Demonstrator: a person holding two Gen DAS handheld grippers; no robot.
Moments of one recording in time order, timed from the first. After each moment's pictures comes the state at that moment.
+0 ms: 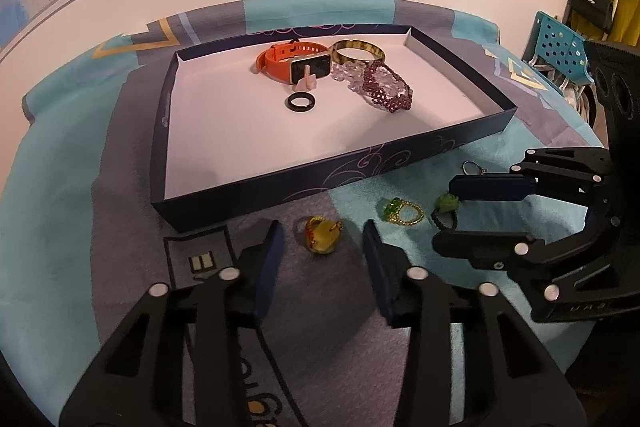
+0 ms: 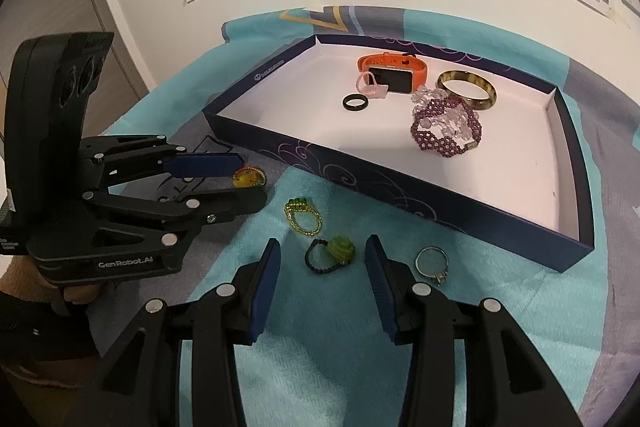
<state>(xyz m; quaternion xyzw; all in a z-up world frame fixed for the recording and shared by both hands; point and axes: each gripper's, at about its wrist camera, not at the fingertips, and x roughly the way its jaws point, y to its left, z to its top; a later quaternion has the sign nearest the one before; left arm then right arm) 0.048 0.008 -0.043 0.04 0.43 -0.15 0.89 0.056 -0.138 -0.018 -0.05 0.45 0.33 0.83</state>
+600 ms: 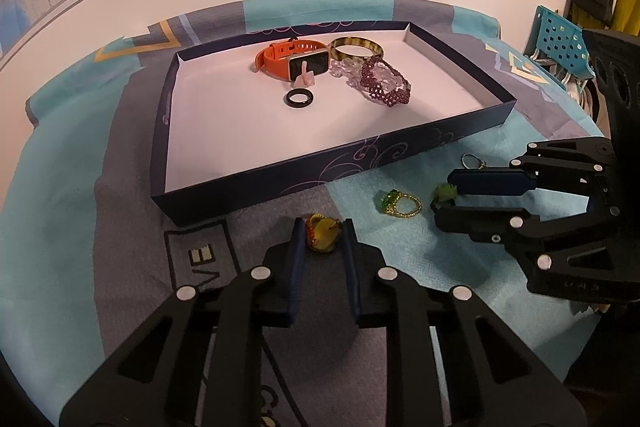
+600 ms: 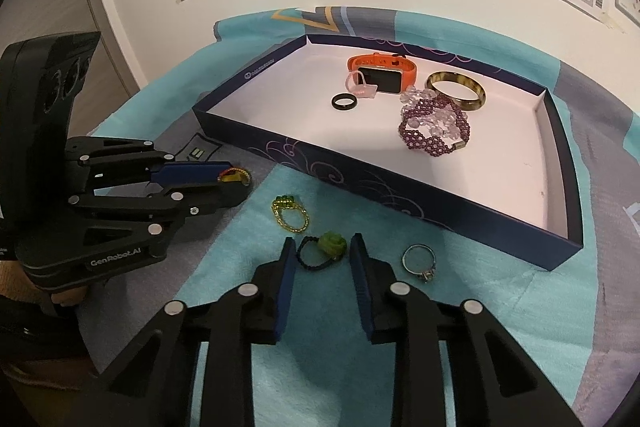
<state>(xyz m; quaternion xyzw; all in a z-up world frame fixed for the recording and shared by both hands) 0.041 0.007 -0.044 0.05 0.42 -0.14 0.89 0.058 -0.141 -0.021 -0.06 0.44 0.31 0.84</state>
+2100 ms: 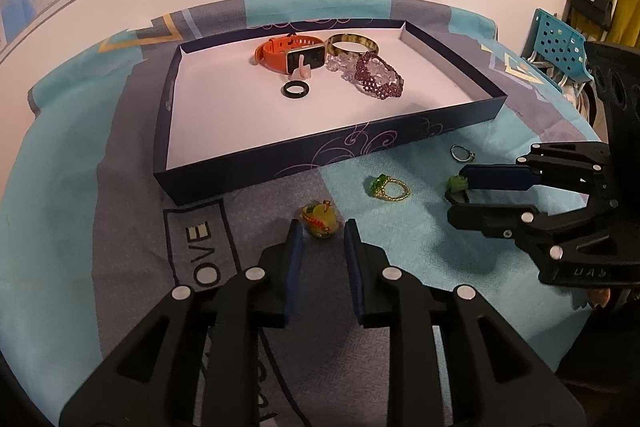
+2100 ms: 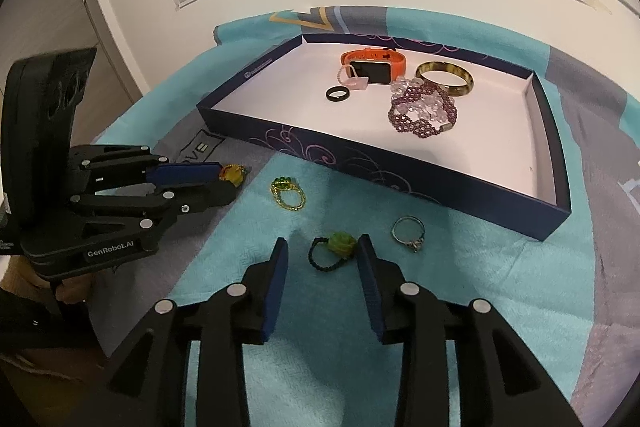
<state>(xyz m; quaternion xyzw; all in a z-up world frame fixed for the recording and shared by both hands) 0.029 0.009 -0.044 0.04 0.43 -0.14 0.89 0.046 -0.154 -0.021 -0.05 0.44 0.31 0.84</state>
